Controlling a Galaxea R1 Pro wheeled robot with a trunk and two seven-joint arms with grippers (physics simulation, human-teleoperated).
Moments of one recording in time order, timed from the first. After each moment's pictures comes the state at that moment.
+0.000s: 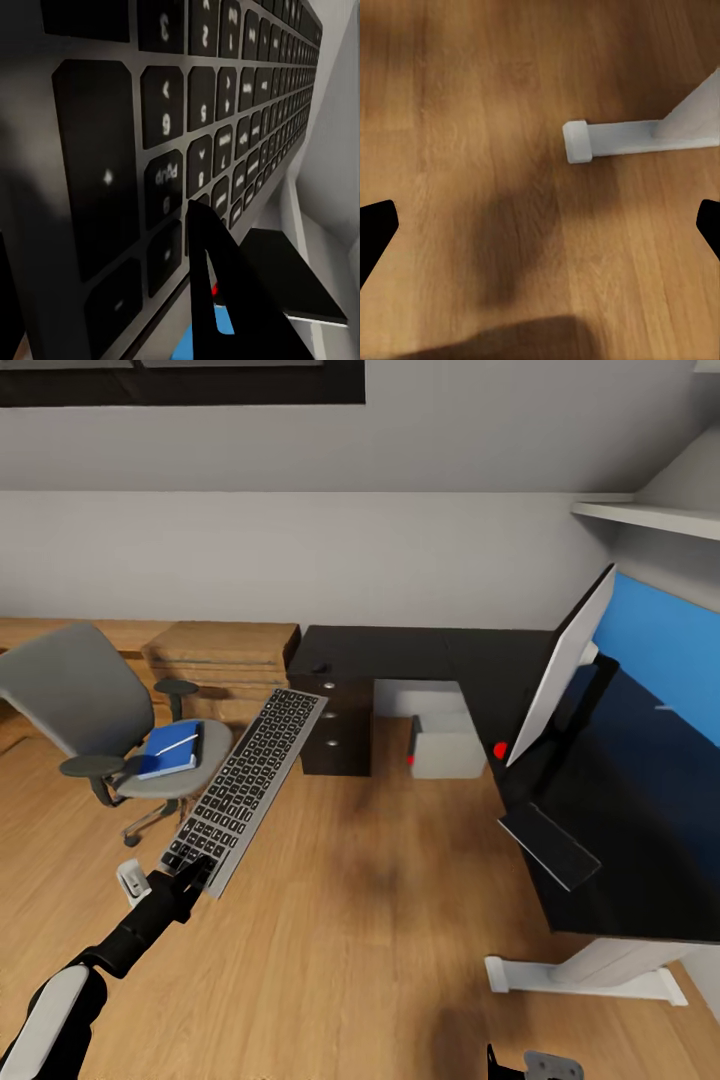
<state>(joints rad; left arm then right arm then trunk) -0.27 0.13 0.32 -1.20 1.44 0.67 -0.29 -0.40 -0.02 -0.19 0.02 0.09 -0.65 -0.12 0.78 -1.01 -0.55</state>
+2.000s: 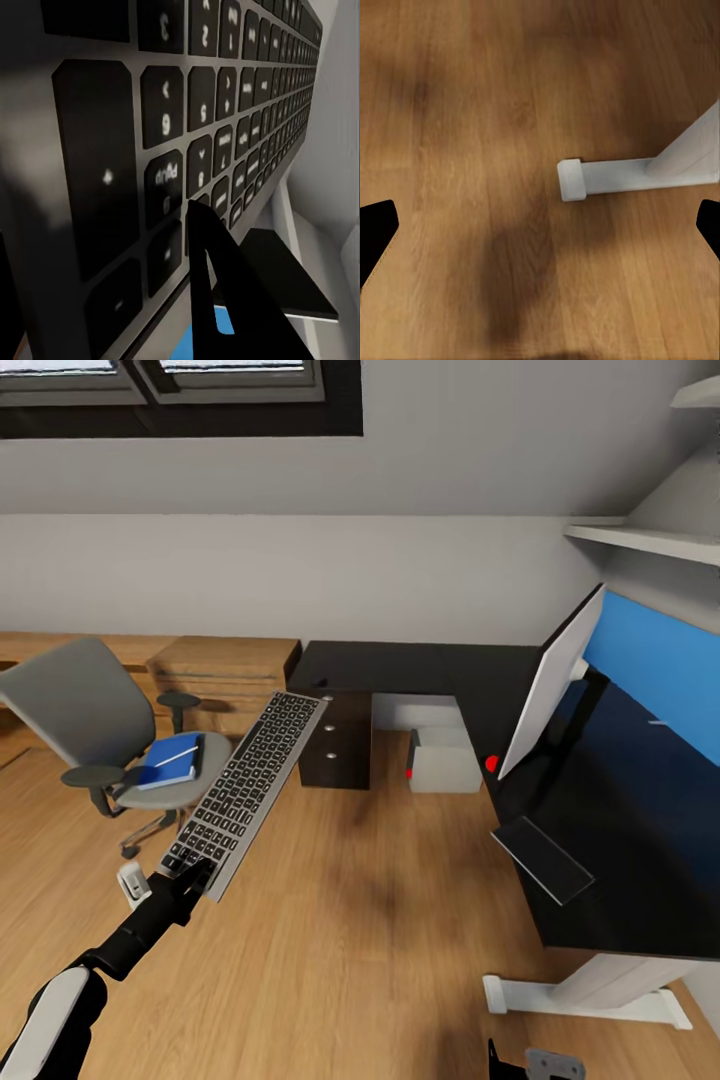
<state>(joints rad) -0.27 0.13 0.32 -1.19 1.43 0.67 -0.29 -0.40 -0.02 -0.19 0.02 0.09 -0.69 -0.12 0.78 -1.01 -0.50</state>
